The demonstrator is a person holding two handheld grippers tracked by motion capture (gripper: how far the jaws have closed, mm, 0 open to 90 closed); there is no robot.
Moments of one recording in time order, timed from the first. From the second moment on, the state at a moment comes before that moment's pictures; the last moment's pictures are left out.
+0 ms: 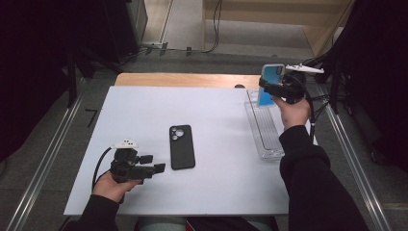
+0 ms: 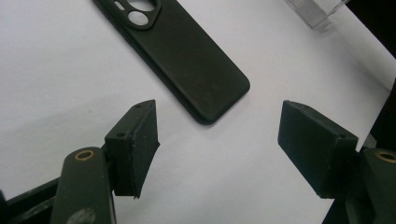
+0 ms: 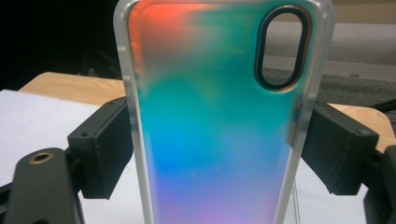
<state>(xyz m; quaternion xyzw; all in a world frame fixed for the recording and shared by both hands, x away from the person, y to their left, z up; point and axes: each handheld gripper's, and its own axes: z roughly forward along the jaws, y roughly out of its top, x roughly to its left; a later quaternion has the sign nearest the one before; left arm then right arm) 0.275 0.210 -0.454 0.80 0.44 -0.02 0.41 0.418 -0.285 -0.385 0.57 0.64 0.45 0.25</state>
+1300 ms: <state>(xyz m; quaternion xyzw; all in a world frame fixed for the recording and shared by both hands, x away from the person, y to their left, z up) 0.274 0.212 -0.455 0.80 0.43 -0.02 0.41 0.486 -0.274 -0.453 0.62 0.65 0.38 0.24</state>
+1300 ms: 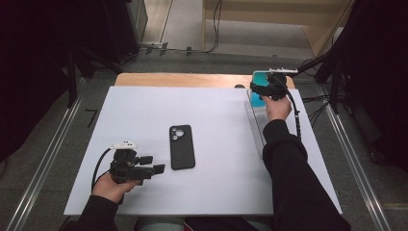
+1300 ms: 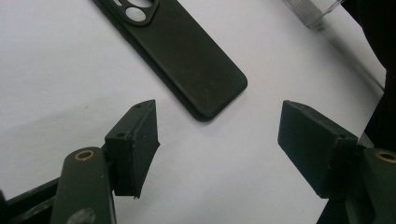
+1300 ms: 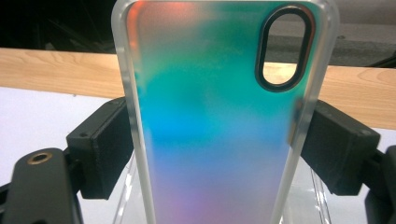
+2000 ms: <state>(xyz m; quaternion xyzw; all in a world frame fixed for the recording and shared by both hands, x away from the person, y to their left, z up) 0.274 0.212 -0.455 0.80 0.43 -0.02 0.41 0.489 -0.274 -0.457 0.62 0.65 0.38 0.24</state>
